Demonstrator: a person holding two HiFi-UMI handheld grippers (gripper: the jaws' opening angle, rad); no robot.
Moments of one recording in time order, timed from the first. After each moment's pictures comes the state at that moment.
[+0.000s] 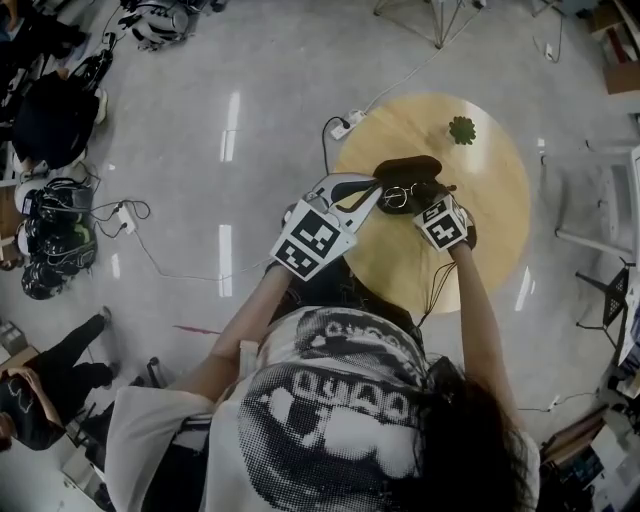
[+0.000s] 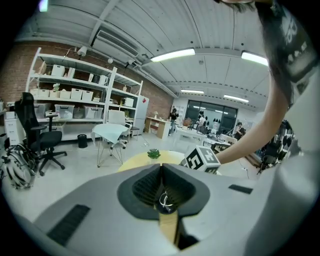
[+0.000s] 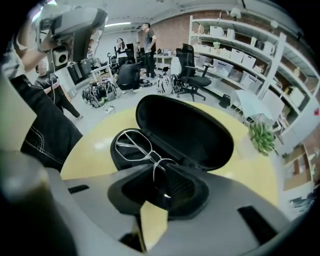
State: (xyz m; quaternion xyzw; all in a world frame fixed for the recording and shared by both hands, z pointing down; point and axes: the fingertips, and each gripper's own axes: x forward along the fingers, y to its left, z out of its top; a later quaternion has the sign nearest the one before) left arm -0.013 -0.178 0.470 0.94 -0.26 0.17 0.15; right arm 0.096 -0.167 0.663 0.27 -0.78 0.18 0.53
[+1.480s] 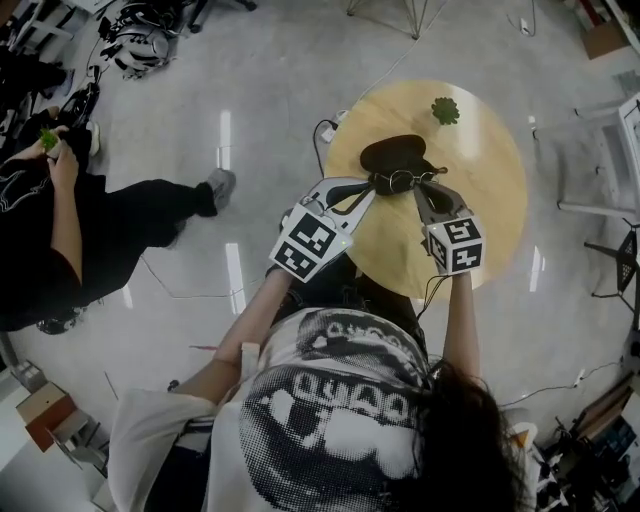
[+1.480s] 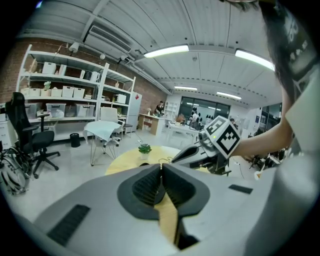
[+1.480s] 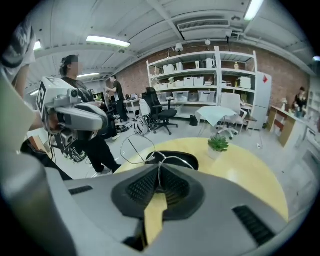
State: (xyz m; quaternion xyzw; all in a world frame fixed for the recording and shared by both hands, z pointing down) left arm -0.006 -0.150 0.480 0.95 -0.22 0.19 0.15; right arm 0.092 -0.154 0.549 0.47 -0.81 0.22 0.29
